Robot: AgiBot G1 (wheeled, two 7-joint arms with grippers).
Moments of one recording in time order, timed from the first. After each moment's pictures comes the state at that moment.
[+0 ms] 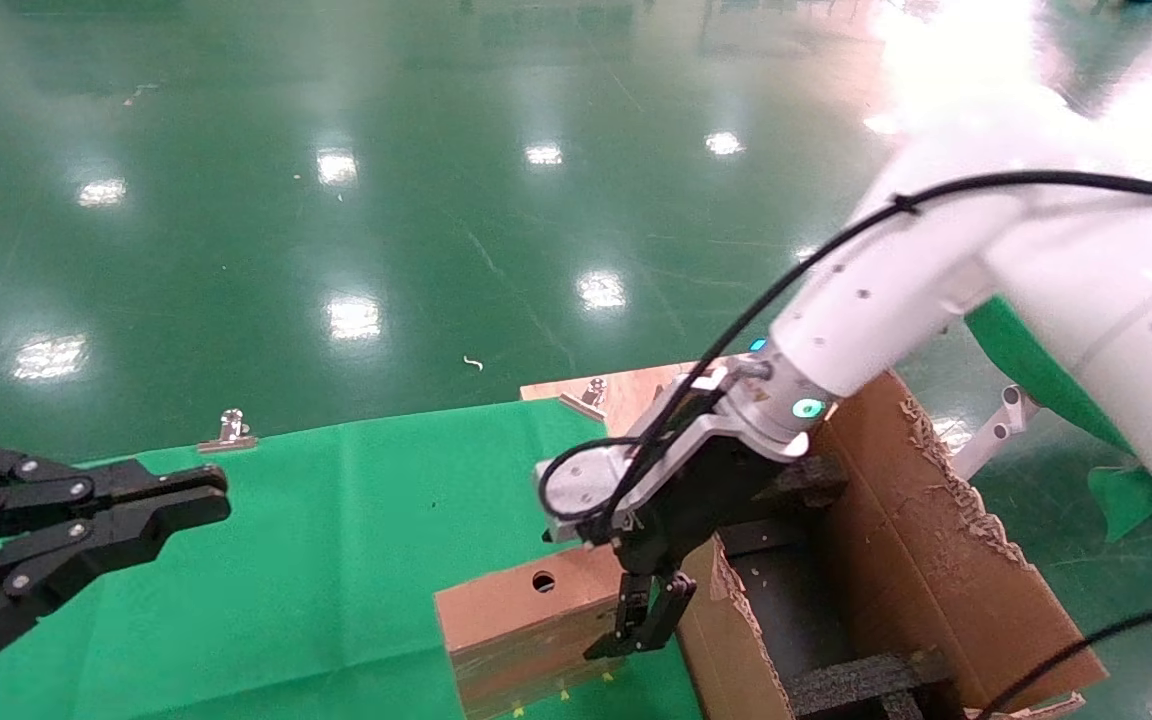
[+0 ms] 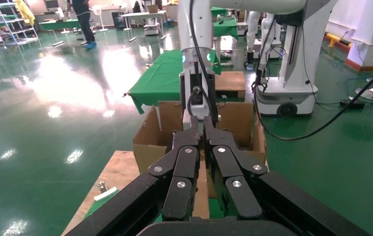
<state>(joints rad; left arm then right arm) -1.09 0.59 0.33 -1.27 0.70 1.48 -0.16 1.79 -1.02 -1.21 0.80 -1.37 -1.59 0.09</state>
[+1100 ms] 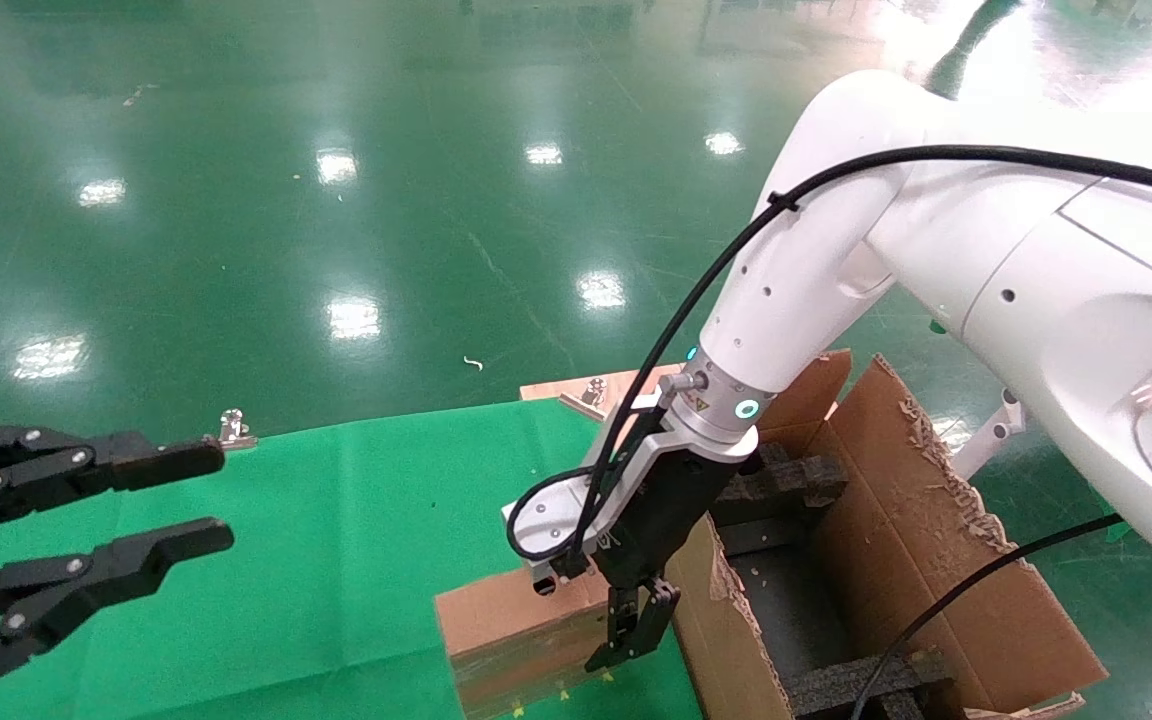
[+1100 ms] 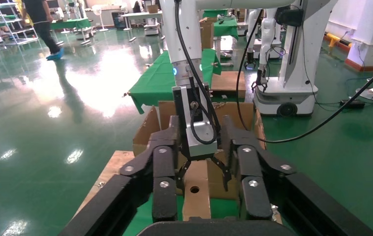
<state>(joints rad) -1.09 0.59 0.33 -1.27 0.69 1.48 -0.16 1.88 -1.18 -1.44 0.65 -1.33 -1.58 -0.05</state>
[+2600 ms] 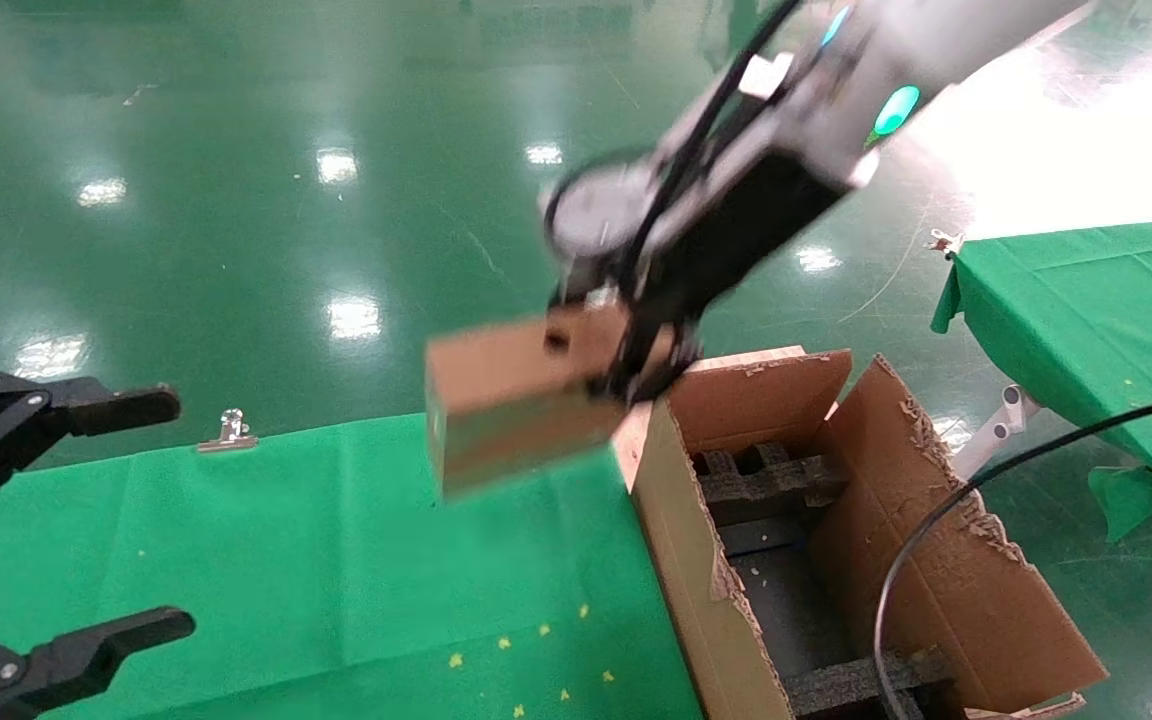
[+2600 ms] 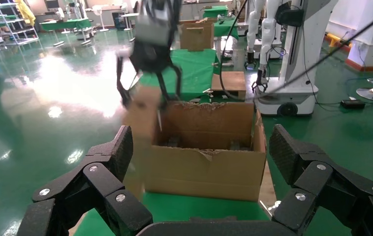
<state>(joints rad) -1.09 0.59 0.33 -1.27 0.69 1.48 -0.16 2.26 -1.10 -1.52 0.53 -1.15 -1.59 -0.14</state>
